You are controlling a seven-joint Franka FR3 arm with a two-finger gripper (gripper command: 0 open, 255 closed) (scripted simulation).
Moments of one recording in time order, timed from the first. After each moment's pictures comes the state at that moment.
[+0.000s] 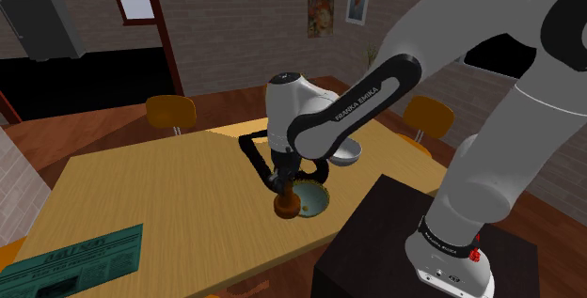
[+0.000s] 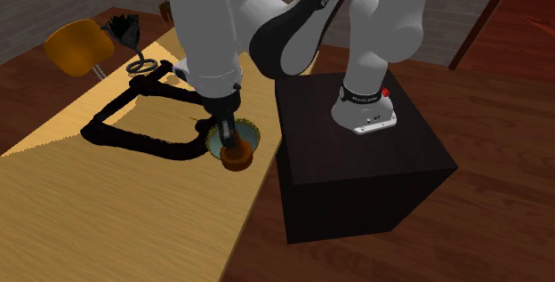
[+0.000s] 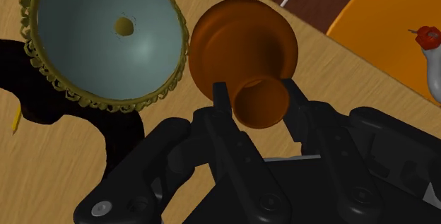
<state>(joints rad) 0.03 -0.16 0.43 -2.53 0.07 2.39 0.32</state>
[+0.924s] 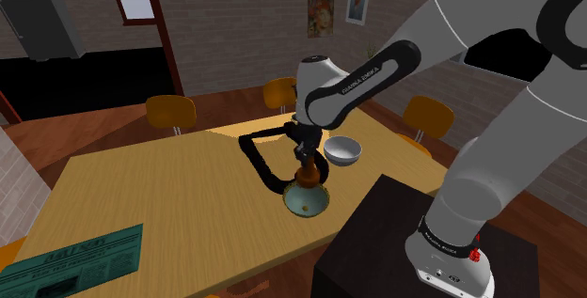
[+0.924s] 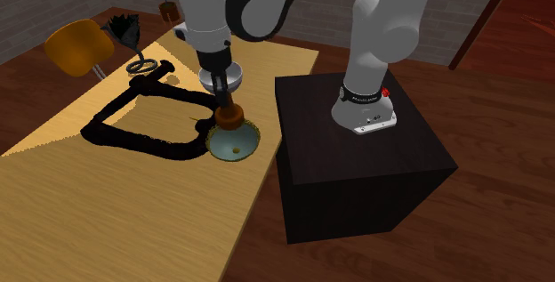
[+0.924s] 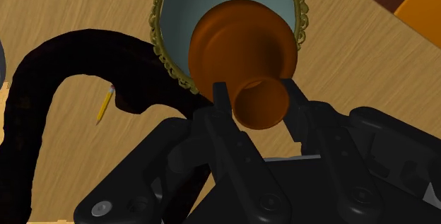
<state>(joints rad) -0.08 -0.23 0.24 -2.59 0.06 2.38 0.02</state>
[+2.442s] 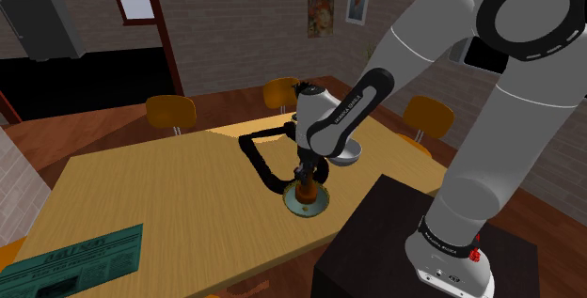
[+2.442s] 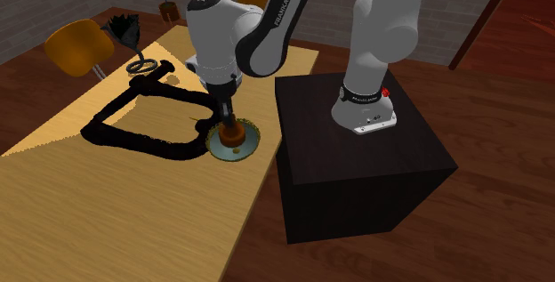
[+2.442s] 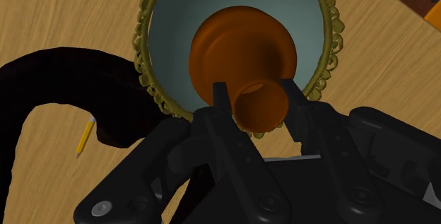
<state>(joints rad) -0.10 -0.03 0.25 -2.65 -0.02 2.64 0.07</state>
